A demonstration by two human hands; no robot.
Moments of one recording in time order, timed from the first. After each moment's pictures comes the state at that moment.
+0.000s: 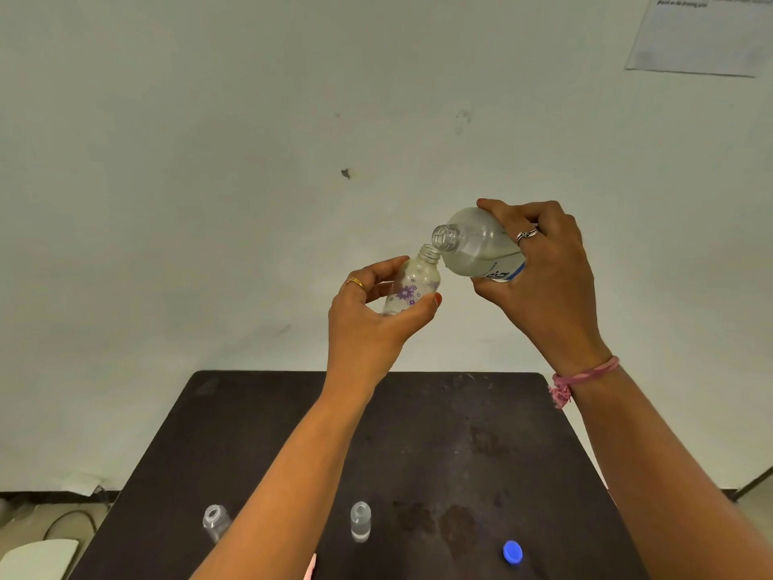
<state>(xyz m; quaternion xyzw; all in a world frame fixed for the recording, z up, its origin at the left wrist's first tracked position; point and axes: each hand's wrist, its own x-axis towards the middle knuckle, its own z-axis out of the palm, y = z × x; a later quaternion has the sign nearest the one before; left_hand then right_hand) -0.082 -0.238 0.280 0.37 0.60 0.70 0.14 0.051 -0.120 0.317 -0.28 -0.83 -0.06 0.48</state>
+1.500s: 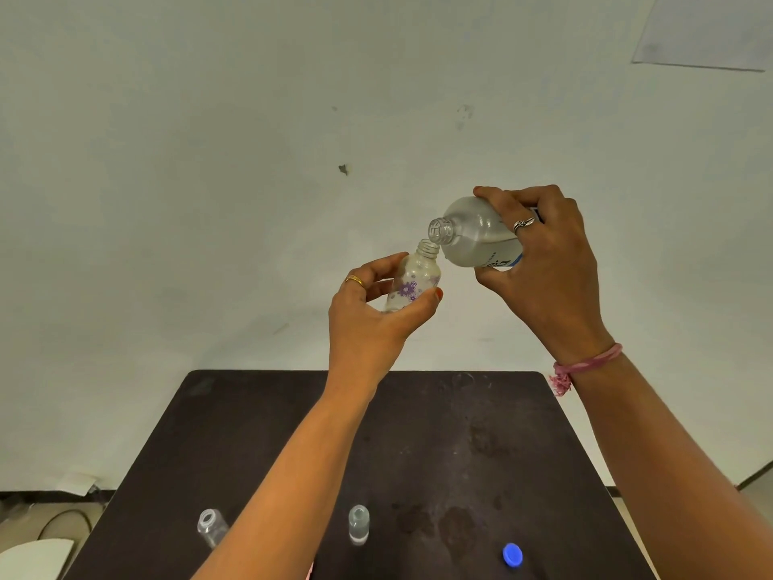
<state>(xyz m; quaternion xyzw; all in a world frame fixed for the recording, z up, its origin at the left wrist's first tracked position) -0.085 -0.227 0.279 0.37 0.60 0.70 0.14 0.043 -0.103 0.320 -0.25 -0.83 -0.11 0.48</state>
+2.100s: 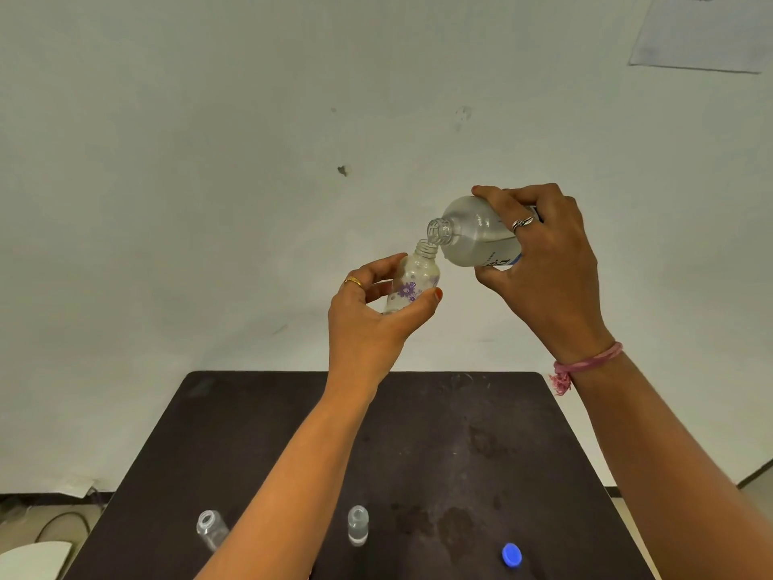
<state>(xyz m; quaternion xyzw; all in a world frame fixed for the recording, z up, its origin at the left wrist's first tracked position) -0.083 -0.229 0.281 0.37 0.59 0.70 0.14 0.044 -0.103 0.322 -0.25 -0.83 -0.12 0.48</state>
